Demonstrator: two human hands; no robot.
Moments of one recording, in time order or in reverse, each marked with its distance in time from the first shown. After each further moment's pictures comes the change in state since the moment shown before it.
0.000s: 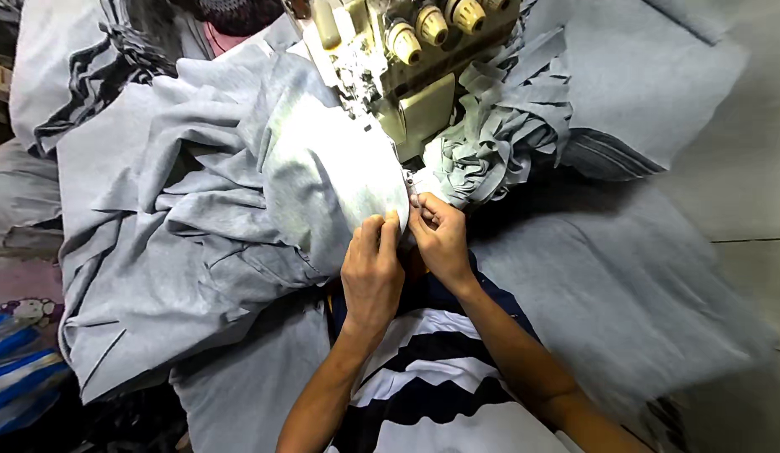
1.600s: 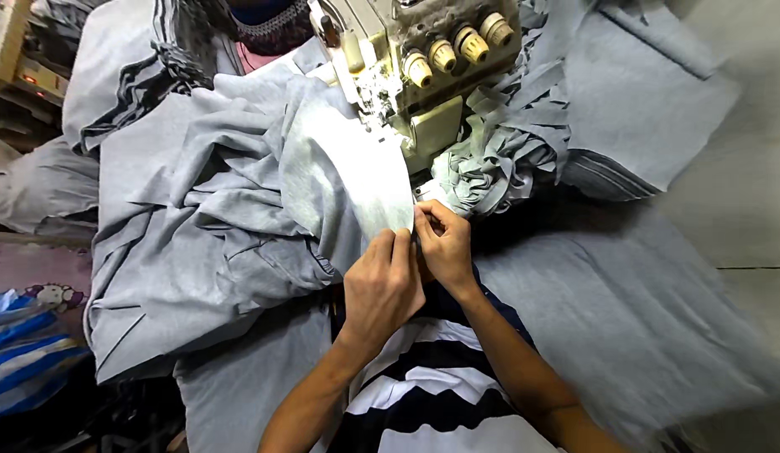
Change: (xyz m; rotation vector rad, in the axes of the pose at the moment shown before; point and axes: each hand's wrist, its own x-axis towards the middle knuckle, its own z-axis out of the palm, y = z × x) left_hand 0.006 0.012 -0.031 0.070 -0.063 0.097; right_hand 0.002 -0.002 -0.001 -0.123 0.030 -0.108
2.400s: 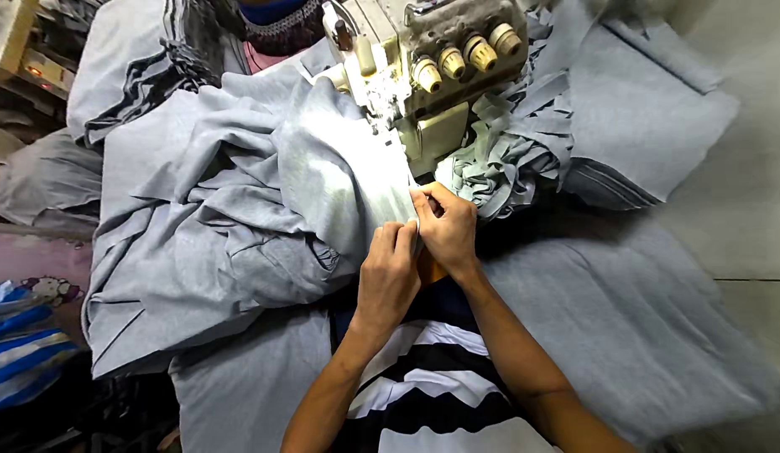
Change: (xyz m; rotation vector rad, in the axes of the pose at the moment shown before) left_hand 0.000 -0.004 0.023 -0.282 -0.041 -0.080; right_hand 0.031 0.000 0.001 -0.311 0.065 -0.148
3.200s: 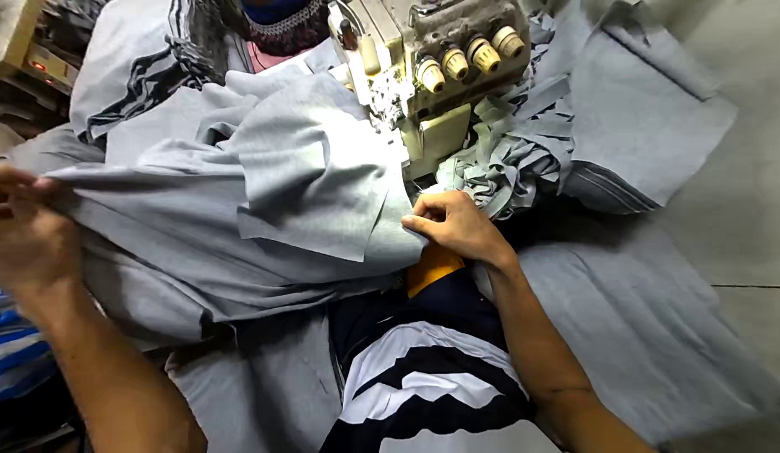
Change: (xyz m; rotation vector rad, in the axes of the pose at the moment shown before) left_hand 0.019 -0.283 -0.276 0.394 0.309 -0.333; right_hand 0.026 0.007 -0.040 0.224 -0.647 -0.010
